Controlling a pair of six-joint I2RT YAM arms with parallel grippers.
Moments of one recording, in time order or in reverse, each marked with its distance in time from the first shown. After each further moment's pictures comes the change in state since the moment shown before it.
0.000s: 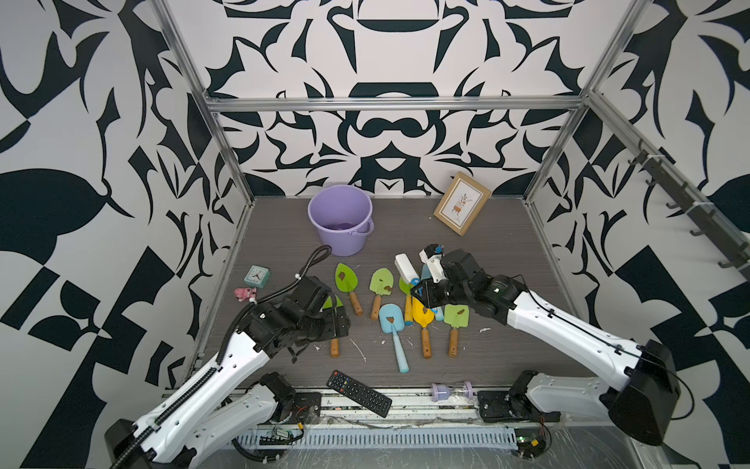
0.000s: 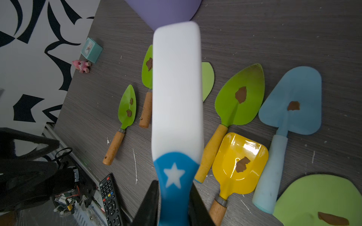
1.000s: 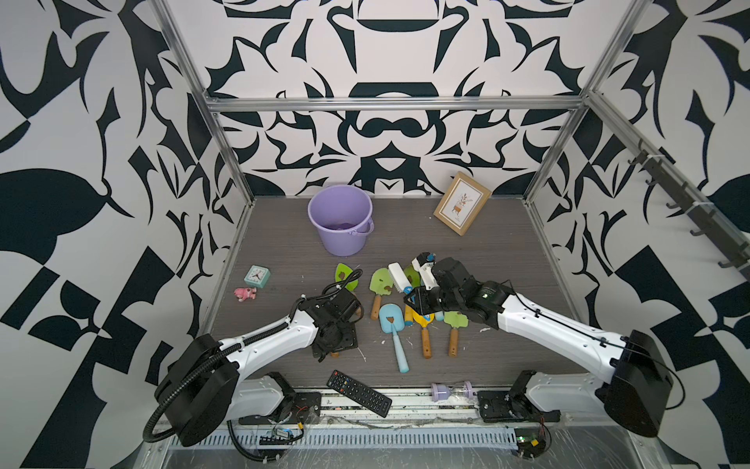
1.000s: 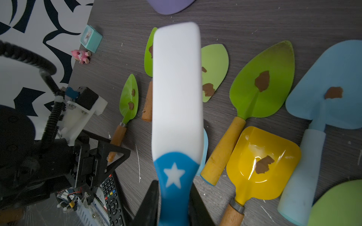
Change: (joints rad) left arm -0.058 0.378 -0.182 0.281 -0.055 -0.098; right arm 0.048 0.043 -0.055 0.092 -0.016 0.048
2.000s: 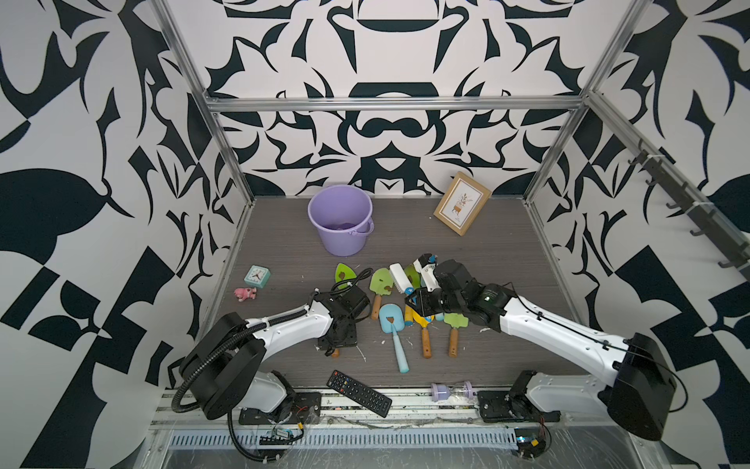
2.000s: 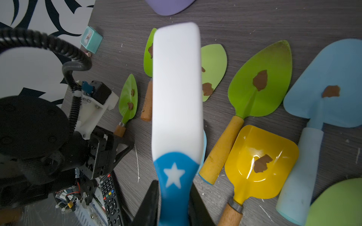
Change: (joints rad) left arm -0.013 0.162 0.066 0.020 -0.086 0.064; right arm 0.000 -0.023 -0.032 0.023 0.006 0.000
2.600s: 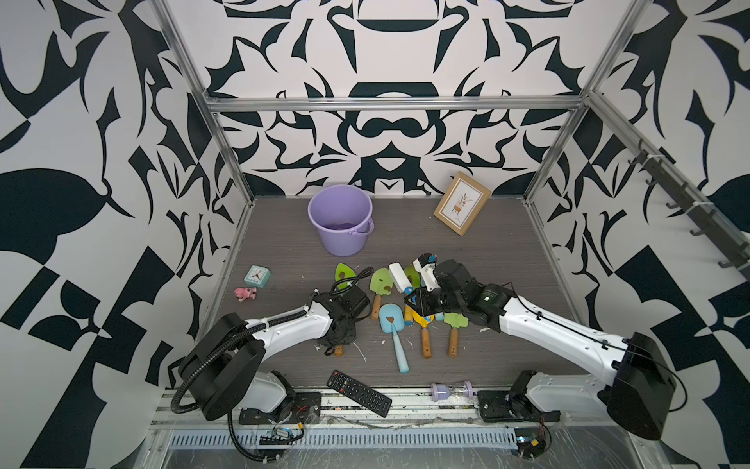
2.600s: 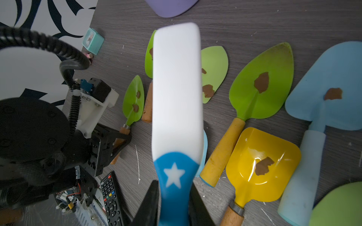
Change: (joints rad) left arm 0.000 -0.008 -0.010 0.026 -0.051 0.022; right arm 0.000 0.002 -0.002 0.014 -0.001 0.000
